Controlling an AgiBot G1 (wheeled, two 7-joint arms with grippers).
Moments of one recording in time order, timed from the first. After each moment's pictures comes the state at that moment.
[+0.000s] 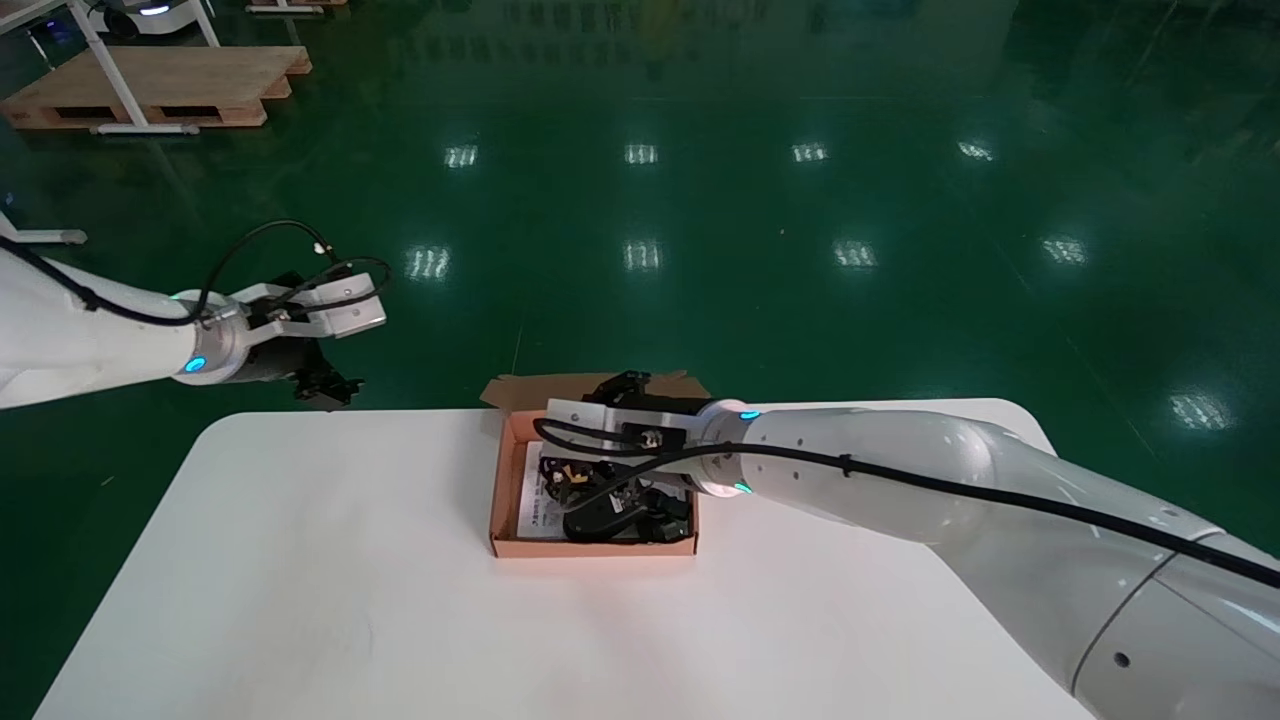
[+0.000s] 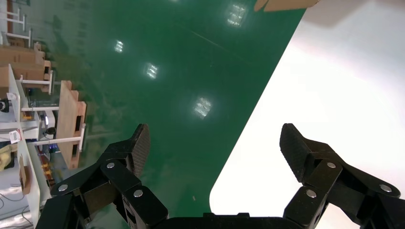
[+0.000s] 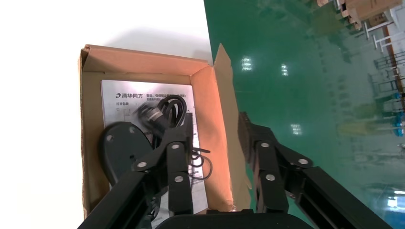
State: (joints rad) left arm -1.84 1.25 1.05 -0.08 1.65 0.63 0.03; right arm 1.66 -1.35 -1.30 0.68 -1.40 -0.50 -0.02
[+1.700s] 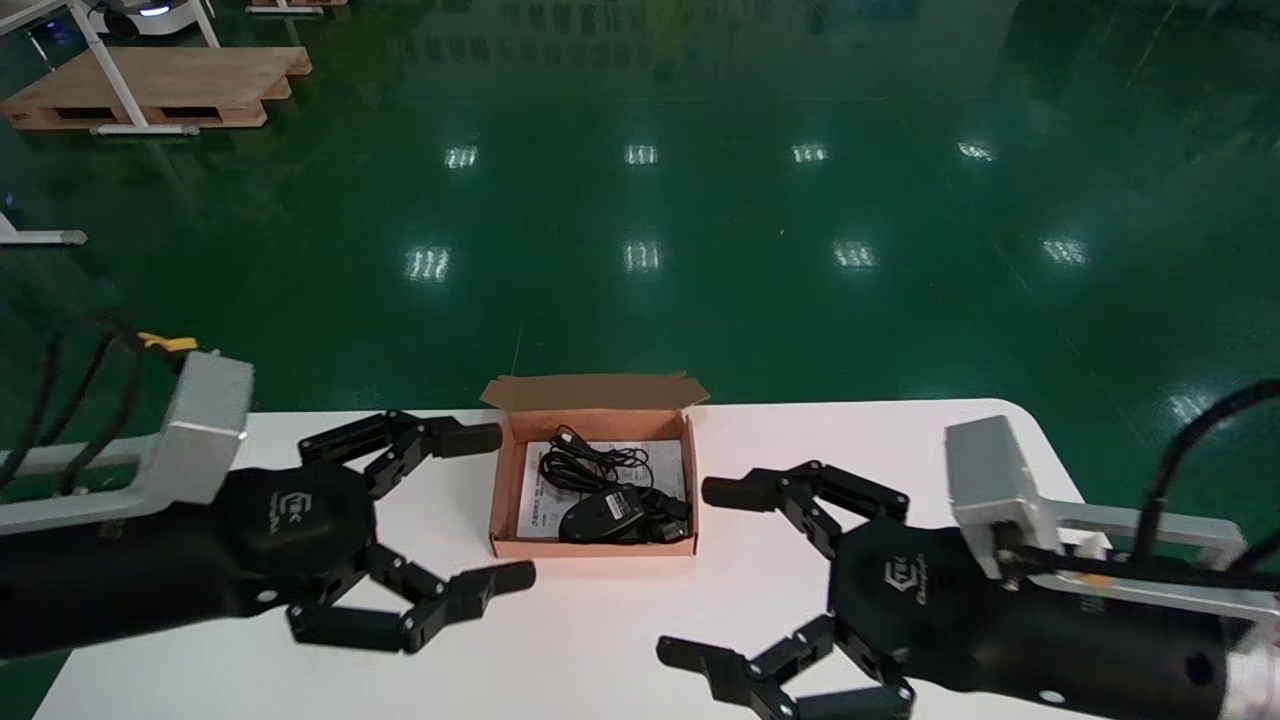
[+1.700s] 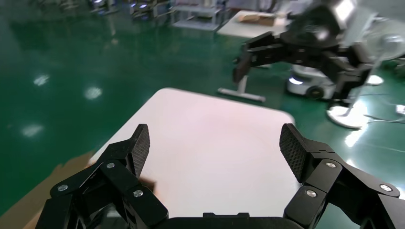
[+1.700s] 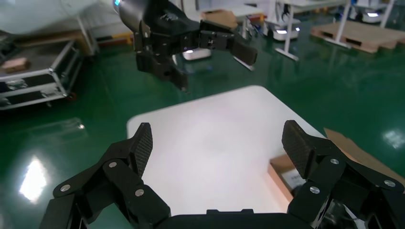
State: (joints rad) left arm -1.18 0.70 0.39 -1.11 0.86 1.37 -0.16; right arm 1.16 -0.72 -0.44 1.19 -0.83 -1.34 0.16
